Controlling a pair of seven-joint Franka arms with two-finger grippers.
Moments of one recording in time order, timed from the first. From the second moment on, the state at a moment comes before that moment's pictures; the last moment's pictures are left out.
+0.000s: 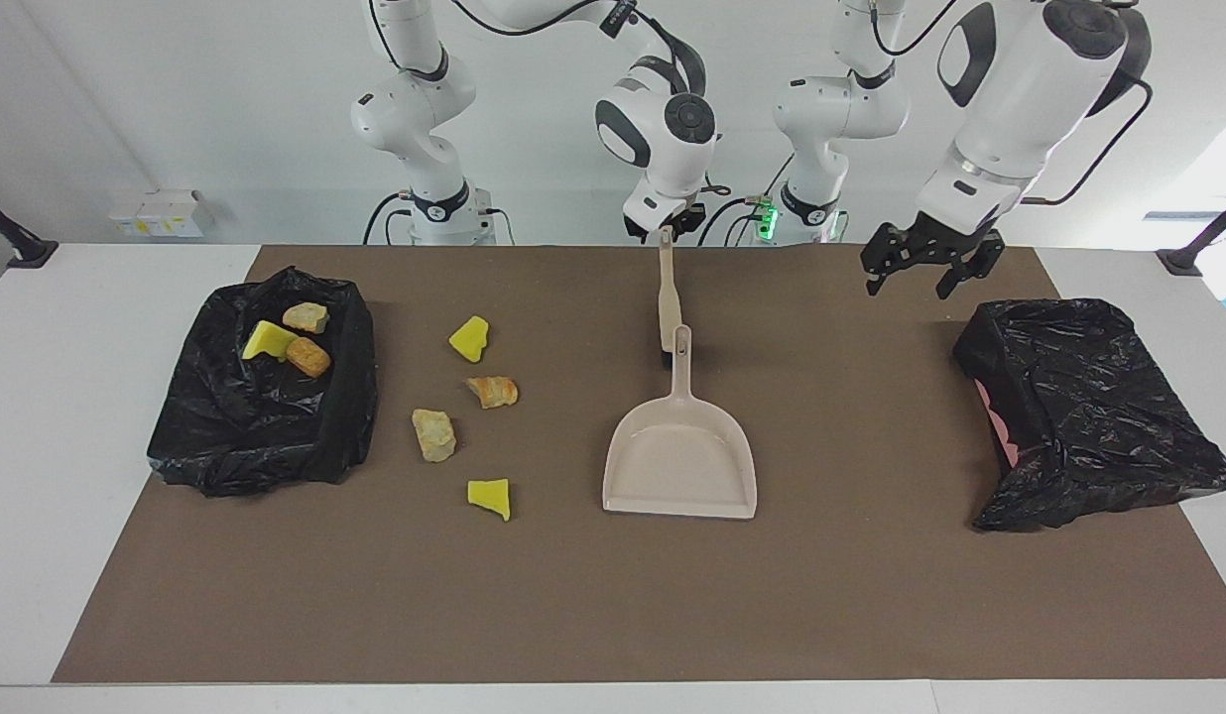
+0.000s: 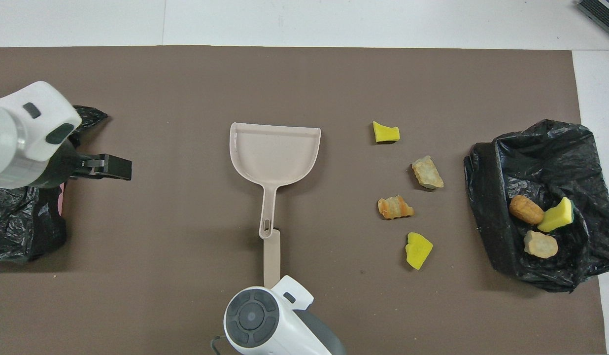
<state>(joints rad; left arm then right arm) -0.16 -0.04 -0.06 -1.77 -0.05 1.77 -0.12 0.84 0.10 0.14 -2.09 0.27 1.97 0.76</state>
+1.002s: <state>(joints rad) -0.51 0.28 -0.06 -1.84 -0.05 2.09 -0.36 0.86 0.10 0.13 -2.15 0.34 2.08 0.77</state>
